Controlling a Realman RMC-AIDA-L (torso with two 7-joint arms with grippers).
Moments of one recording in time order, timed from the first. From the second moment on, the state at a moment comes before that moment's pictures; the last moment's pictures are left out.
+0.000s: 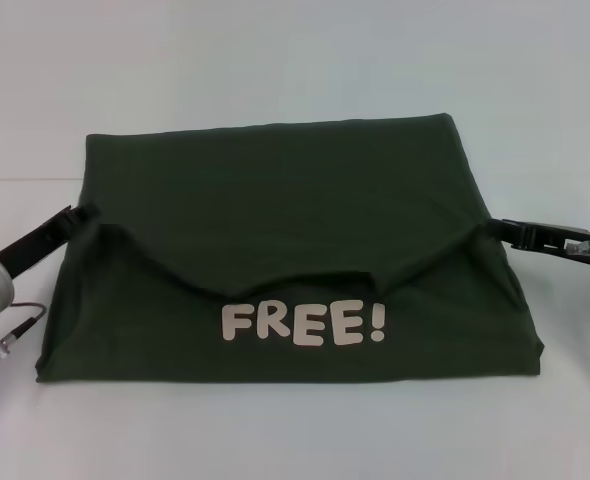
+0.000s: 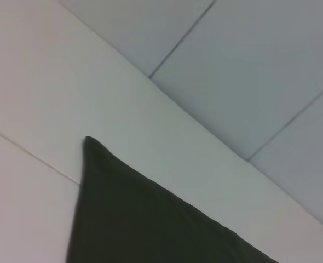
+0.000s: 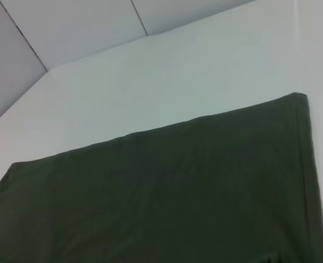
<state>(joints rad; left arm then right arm) -0.69 -2.15 0.11 0.47 2.01 0.88 -1.77 0.66 2.09 -0.58 -0.58 -2.11 -0.89 1.90</state>
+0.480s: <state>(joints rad) -0.63 -2.13 0.11 0.46 1.99 0.96 -1.78 0.60 2.06 -0.57 -0.59 -2.10 -1.01 1.91</state>
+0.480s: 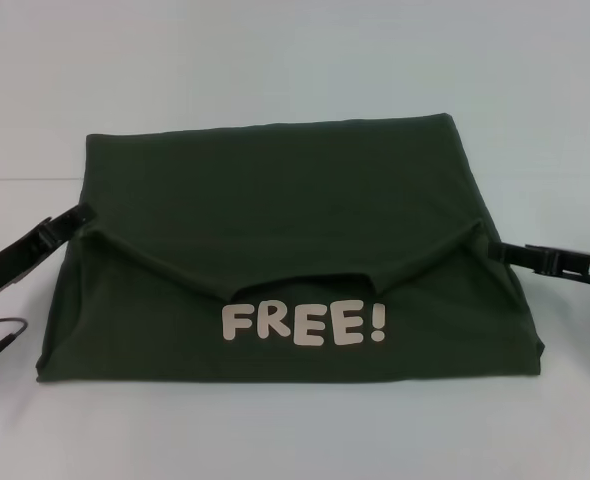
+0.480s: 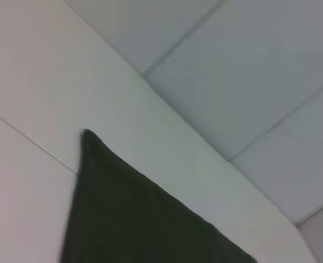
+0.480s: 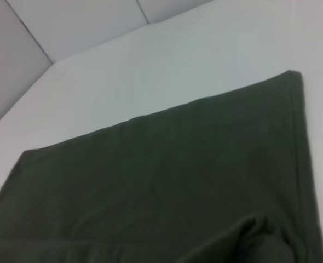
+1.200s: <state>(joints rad) -0.48 -1.92 0.51 0.61 2.12 1.37 -2.06 0.51 1.99 -0.59 -0.59 -2.18 -1.40 1.81</state>
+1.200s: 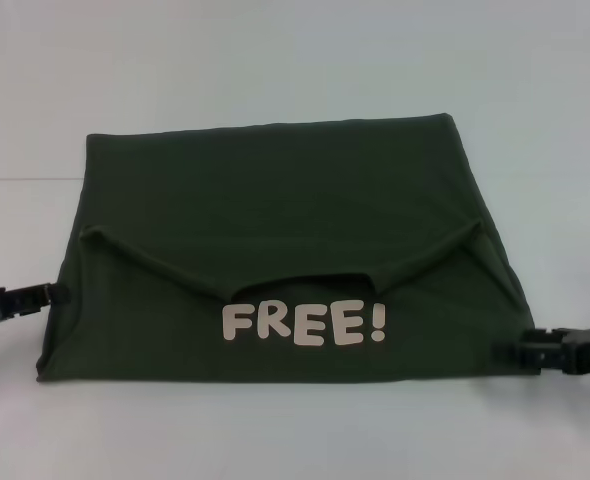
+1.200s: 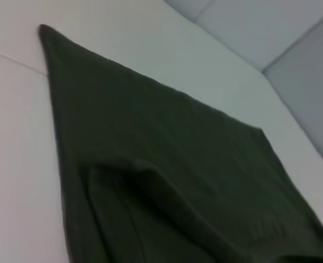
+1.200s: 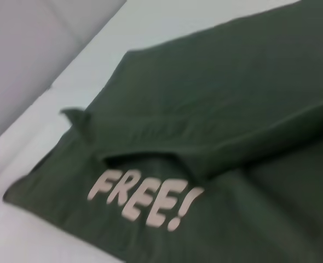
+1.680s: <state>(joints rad) -0.52 -1.91 0.54 0.62 2.25 1.34 -1.94 0.51 1.99 -0.59 -0.59 -2.19 -1.40 1.78</state>
